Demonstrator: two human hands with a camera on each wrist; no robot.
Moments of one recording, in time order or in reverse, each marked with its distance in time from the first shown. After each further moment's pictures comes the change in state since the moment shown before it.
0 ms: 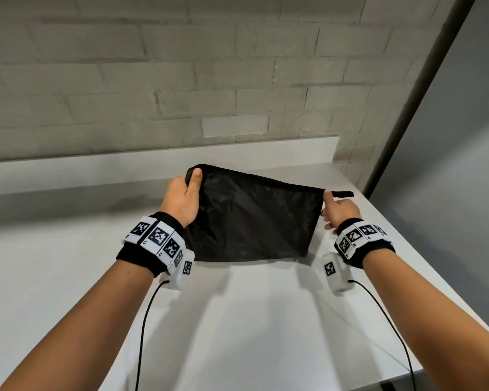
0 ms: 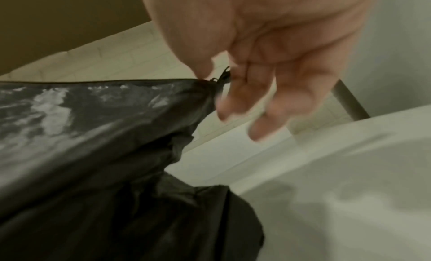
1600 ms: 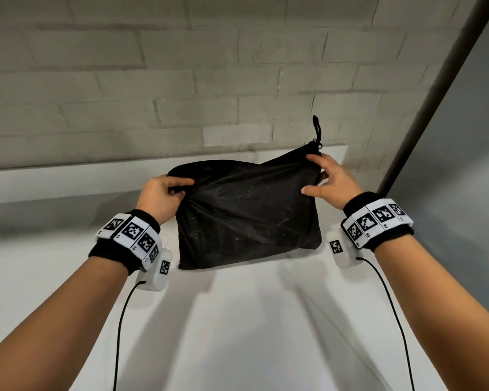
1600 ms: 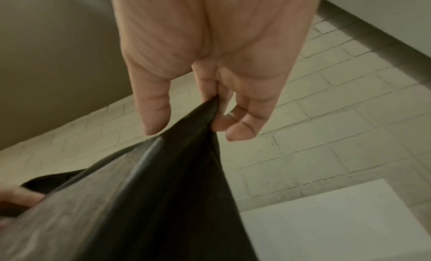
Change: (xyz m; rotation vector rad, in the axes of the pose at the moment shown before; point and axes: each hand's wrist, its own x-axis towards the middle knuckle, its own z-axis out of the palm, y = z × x) left_hand 0.045 -0.017 -0.022 0.193 0.019 -0.092; right_hand 0.027 -0.076 -0.022 0.006 -0.169 -0.700
